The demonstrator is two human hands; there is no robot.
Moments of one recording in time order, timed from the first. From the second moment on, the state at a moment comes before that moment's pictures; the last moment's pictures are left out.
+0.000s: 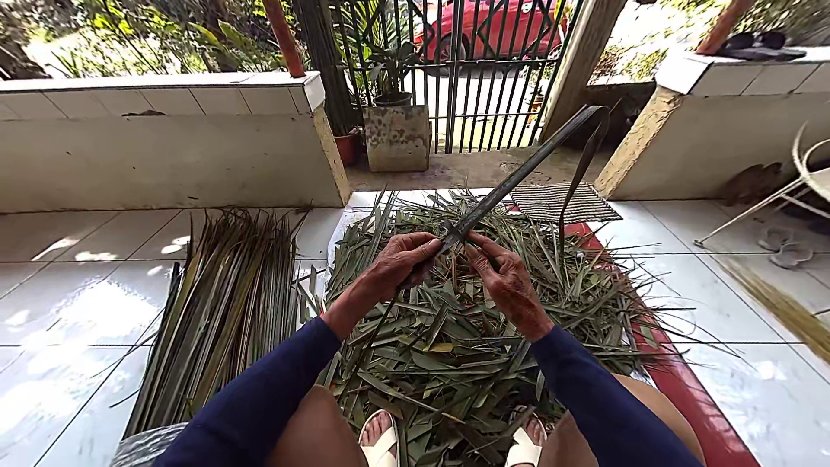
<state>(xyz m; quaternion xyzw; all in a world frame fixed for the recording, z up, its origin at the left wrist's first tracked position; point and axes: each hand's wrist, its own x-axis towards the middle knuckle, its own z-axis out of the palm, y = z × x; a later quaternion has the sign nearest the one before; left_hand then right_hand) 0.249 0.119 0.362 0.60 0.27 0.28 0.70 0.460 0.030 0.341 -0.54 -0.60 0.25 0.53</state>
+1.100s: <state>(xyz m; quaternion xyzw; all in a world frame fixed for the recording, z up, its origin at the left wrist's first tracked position) 0.225 0.113 0.368 0.66 0.31 0.18 0.66 0.495 0.044 0.340 -0.70 -0.48 0.07 0.53</state>
